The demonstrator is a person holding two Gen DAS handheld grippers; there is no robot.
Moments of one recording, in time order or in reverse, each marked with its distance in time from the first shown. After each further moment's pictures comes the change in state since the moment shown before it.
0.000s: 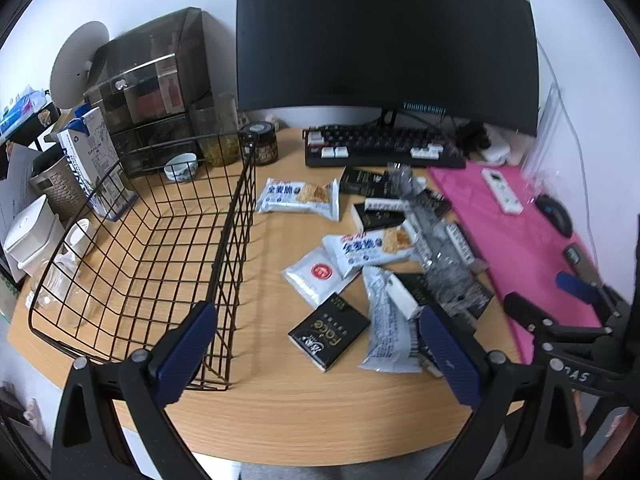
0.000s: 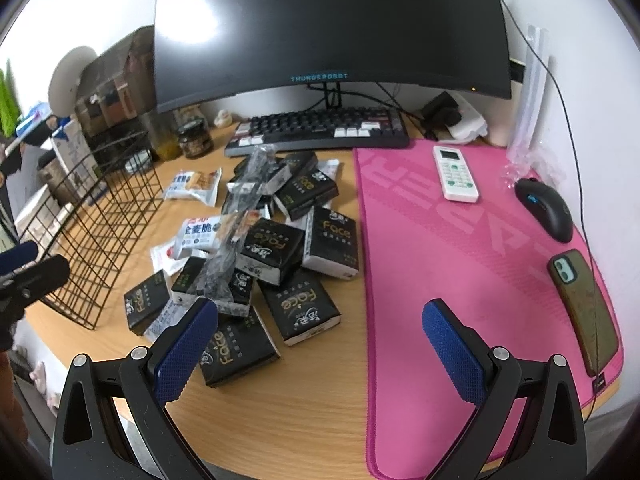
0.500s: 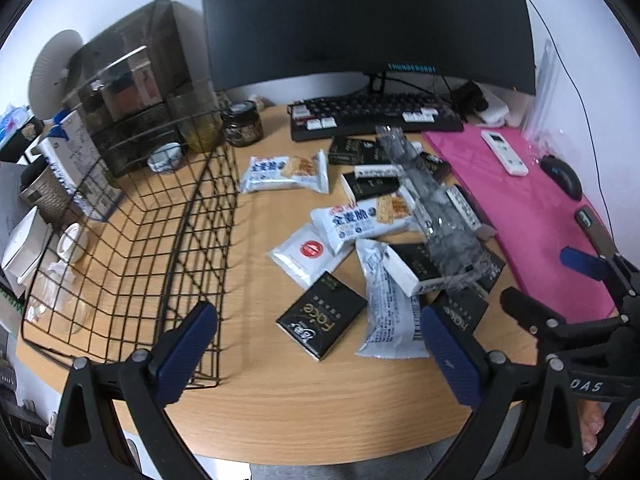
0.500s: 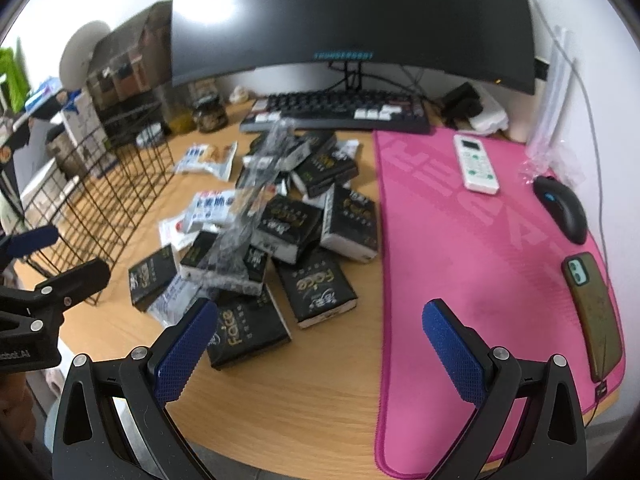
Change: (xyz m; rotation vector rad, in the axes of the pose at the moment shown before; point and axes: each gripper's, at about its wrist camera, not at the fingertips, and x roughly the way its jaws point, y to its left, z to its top) left arm 0.027 -0.020 -0.008 0.089 0.078 0.018; right arm 0.015 0.011 -0.012 -0.072 0.079 0.028
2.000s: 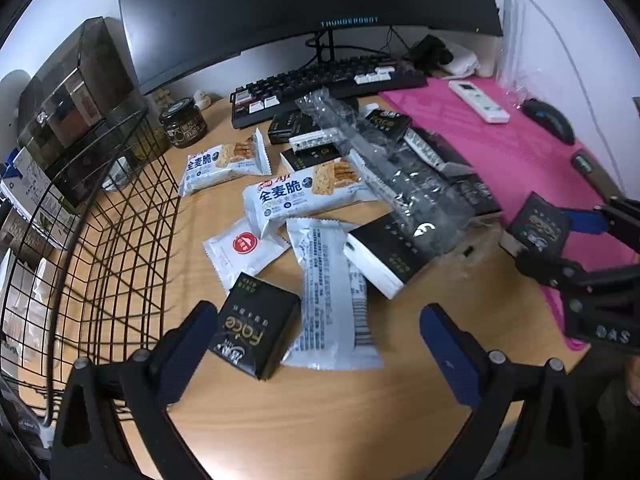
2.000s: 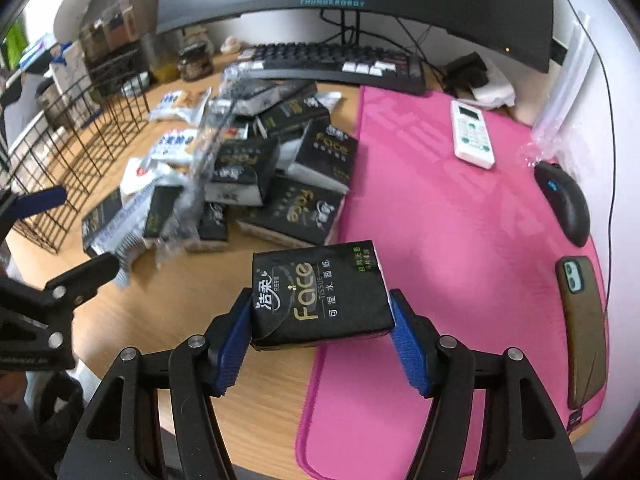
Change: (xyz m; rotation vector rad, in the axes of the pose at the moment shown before) left arm 0.048 -0.046 -0.007 0.157 0.039 -0.013; right arm 0.029 -0.044 -0.006 -0.083 0.143 -0.010
